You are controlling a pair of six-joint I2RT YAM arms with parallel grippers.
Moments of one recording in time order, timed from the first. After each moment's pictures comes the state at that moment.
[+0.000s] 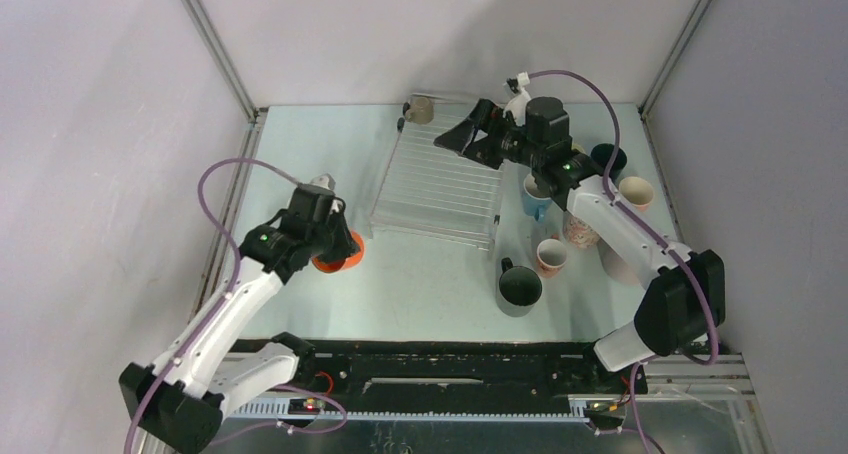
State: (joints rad) left arm -0.43 0.94 0.94 -0.84 -0.04 -0.64; right arm 0.46 1.51 1.32 -0.05 -0.46 0.83
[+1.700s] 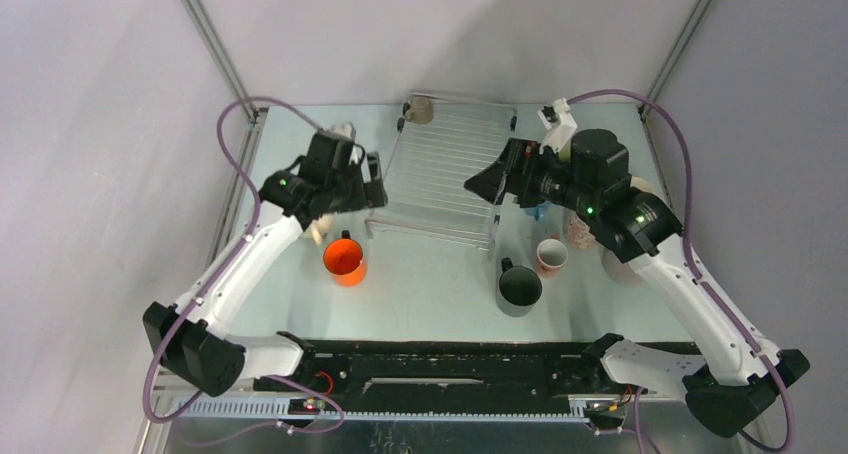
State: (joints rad) left arm -0.46 1.25 1.21 -0.83 -0.13 -0.50; right arm 0.58 1.10 1.32 -0.53 -0.27 0.62
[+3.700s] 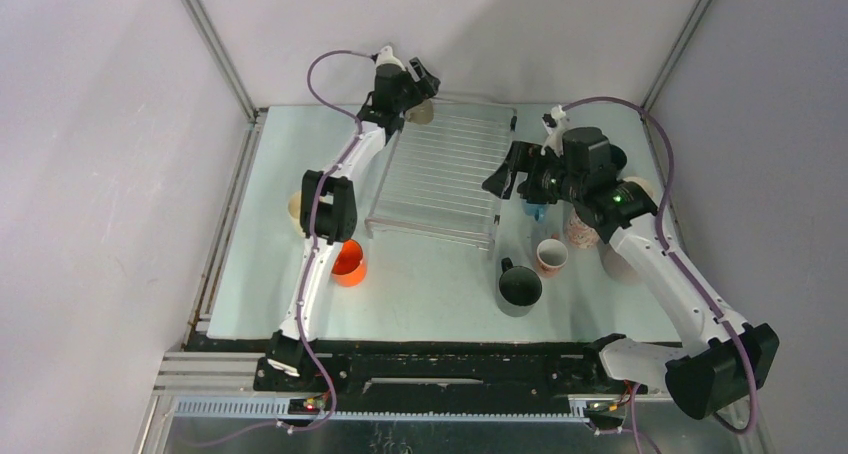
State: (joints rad) left arm -0.31 2.67 2.49 -0.03 0.03 -0.64; right arm 0.39 1.19 1.19 -0.52 -0.27 0.51
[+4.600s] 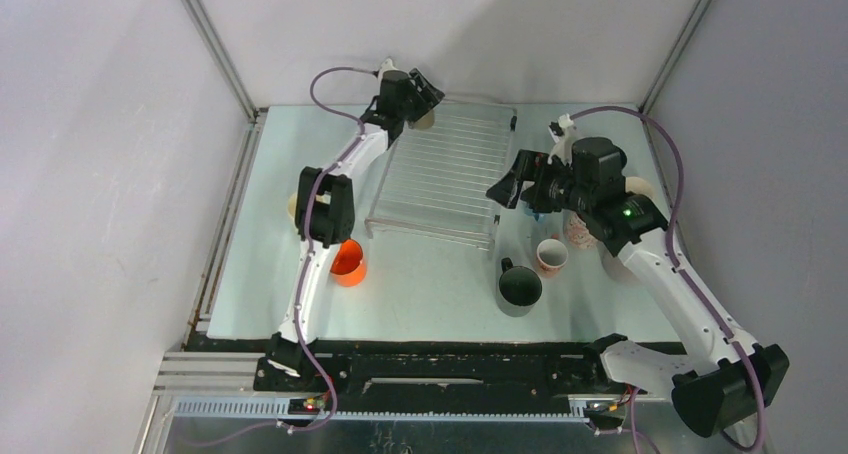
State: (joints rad) left arm -0.34 2.55 2.30 -0.09 0.04 -0.87; right arm 0.38 1.11 1.14 -0.52 -0.30 0.51
